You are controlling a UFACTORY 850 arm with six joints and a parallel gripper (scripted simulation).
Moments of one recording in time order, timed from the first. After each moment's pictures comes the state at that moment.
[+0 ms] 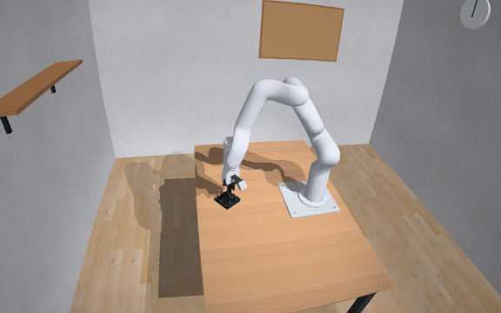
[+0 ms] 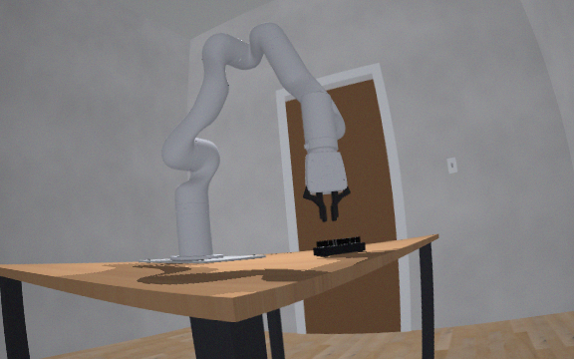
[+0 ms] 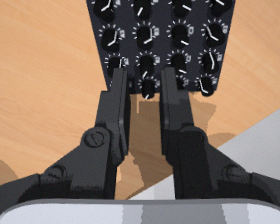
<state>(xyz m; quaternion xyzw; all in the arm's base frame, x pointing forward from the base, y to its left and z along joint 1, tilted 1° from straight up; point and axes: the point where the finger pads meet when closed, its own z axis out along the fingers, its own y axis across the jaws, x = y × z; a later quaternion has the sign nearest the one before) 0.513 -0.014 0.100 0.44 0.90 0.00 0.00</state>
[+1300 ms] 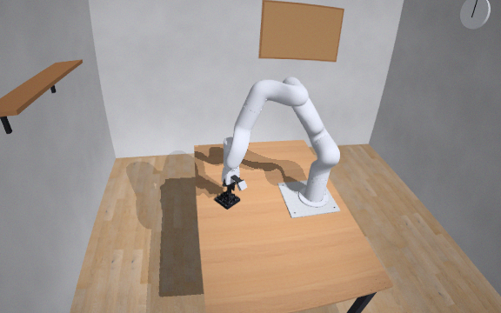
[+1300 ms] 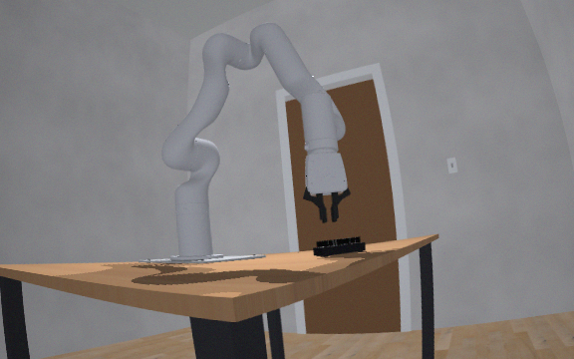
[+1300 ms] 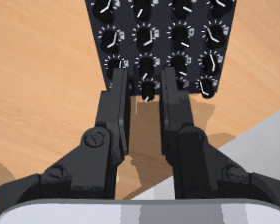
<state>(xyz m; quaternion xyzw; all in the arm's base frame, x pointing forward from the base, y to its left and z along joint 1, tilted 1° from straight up) 0.514 -0.014 0.098 0.44 0.90 0.00 0.00</state>
